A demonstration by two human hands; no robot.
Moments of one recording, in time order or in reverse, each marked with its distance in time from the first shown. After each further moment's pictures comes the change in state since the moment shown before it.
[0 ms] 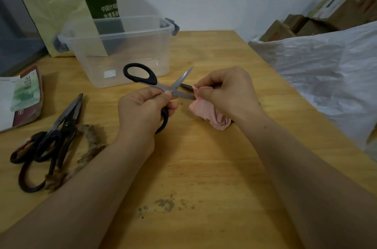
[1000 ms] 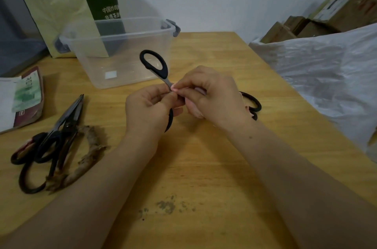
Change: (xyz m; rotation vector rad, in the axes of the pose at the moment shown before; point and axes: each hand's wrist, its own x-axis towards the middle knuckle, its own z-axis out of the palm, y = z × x) left_hand -0.002 -0.002 0.004 0.049 -0.119 0.186; right_hand -0.002 -0.008 0.019 0.058 -0.010 -0.349
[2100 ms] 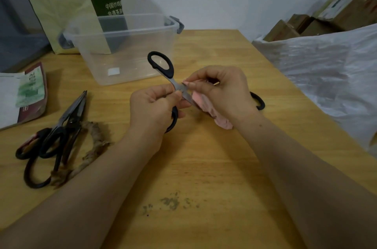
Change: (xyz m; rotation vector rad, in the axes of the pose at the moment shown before) left_hand 0.000 0.002 -0.001 -0.019 -0.032 -0.067; right_hand 0.002 0.006 -0.005 0.244 0.038 0.245
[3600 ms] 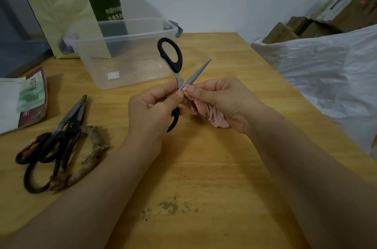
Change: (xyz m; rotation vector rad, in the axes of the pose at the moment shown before) left_hand -0.006 0.003 0.000 -0.085 -0.012 0.087; right_hand -0.005 -0.016 -0.010 0.605 -0.234 0.538
